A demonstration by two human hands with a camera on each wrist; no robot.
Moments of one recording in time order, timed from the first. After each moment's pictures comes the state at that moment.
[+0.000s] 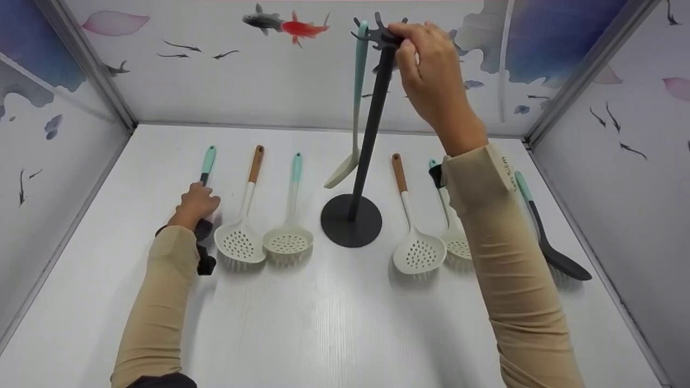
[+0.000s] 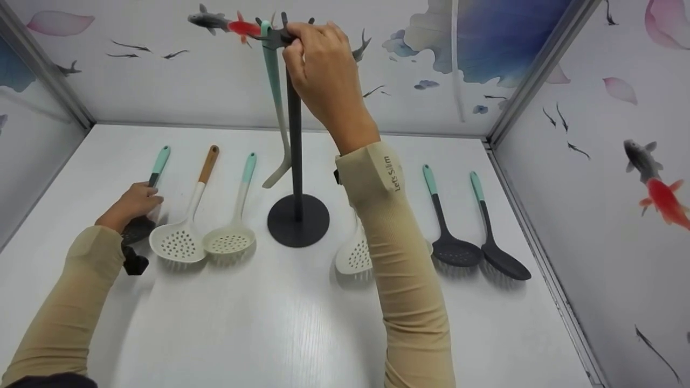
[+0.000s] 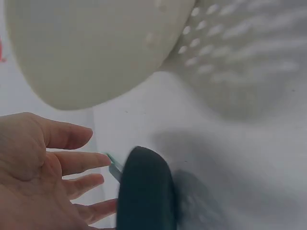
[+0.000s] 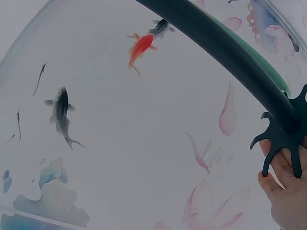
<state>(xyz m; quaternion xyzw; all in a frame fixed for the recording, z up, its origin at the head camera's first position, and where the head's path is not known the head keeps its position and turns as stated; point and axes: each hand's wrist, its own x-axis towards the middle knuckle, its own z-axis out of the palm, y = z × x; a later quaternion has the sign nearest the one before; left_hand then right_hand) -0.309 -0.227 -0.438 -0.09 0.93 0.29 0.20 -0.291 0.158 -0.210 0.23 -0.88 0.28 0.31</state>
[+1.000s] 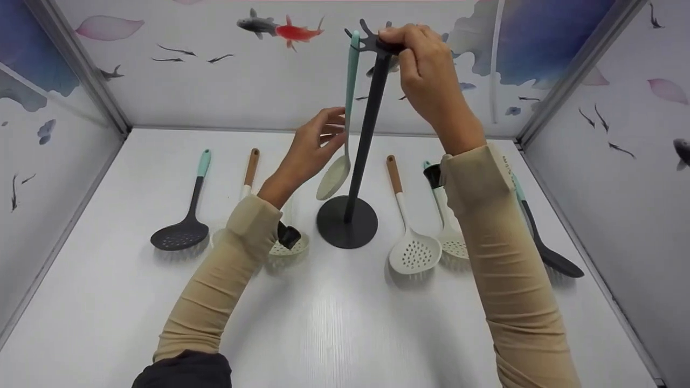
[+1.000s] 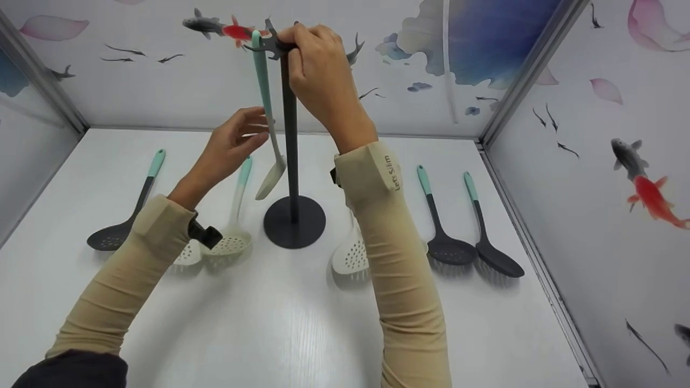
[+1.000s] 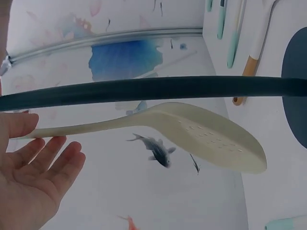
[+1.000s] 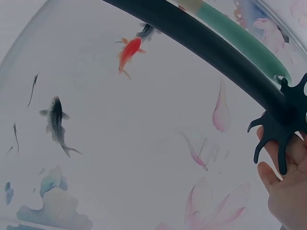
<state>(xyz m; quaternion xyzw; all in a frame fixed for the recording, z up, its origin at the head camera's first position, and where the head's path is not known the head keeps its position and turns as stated) -0.297 -0.031 -0.320 0.28 0.78 0.56 -0.06 -0.284 0.160 -0.202 0.24 -0.87 0.32 0.28</state>
